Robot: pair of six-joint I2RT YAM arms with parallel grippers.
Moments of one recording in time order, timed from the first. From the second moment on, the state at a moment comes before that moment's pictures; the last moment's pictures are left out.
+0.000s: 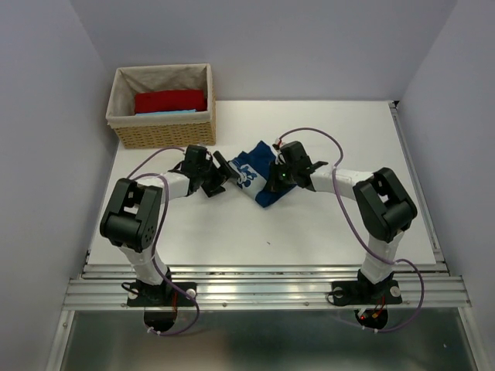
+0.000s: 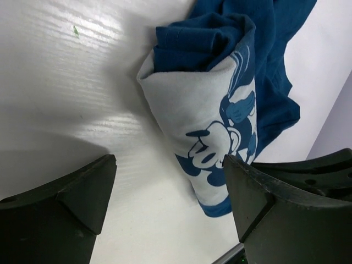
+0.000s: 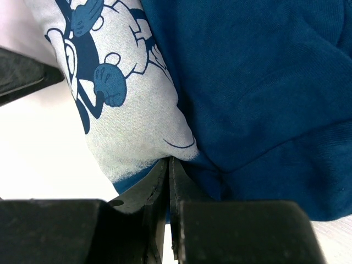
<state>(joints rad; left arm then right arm) -0.32 1.70 0.87 0.03 0.29 -0.95 0.56 1.86 1.12 -0.10 -0.22 0.46</state>
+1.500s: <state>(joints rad) -0.34 1.80 1.05 -0.11 0.27 -0.86 1.01 1.67 1.16 -0.27 0.49 0.02</state>
